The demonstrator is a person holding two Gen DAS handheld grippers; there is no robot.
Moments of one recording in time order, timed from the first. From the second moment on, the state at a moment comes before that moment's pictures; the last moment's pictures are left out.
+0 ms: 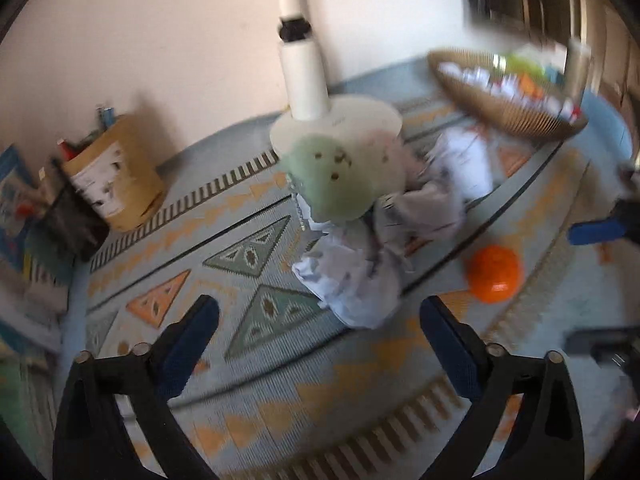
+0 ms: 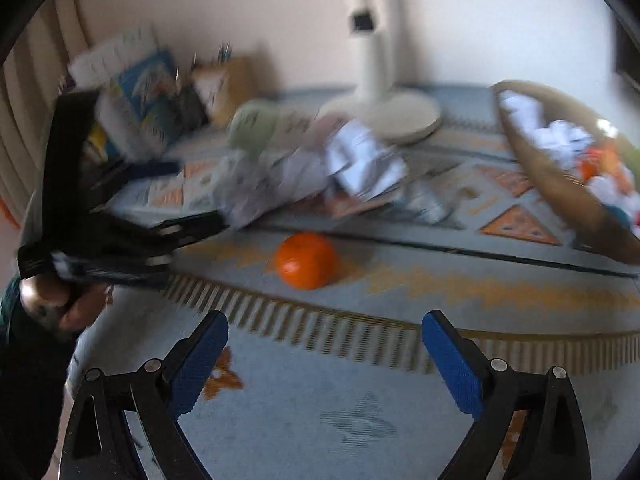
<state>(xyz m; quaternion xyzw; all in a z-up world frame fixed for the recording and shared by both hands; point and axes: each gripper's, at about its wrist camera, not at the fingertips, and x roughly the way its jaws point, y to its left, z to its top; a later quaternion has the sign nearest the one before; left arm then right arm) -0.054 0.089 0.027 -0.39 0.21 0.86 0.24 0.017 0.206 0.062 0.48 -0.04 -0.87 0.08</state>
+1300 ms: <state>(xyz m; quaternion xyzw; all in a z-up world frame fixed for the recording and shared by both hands) 0.013 0.022 0.038 -0.31 0.05 0.95 0.09 0.059 0.218 0.056 0.39 0.01 -0.92 0.02</state>
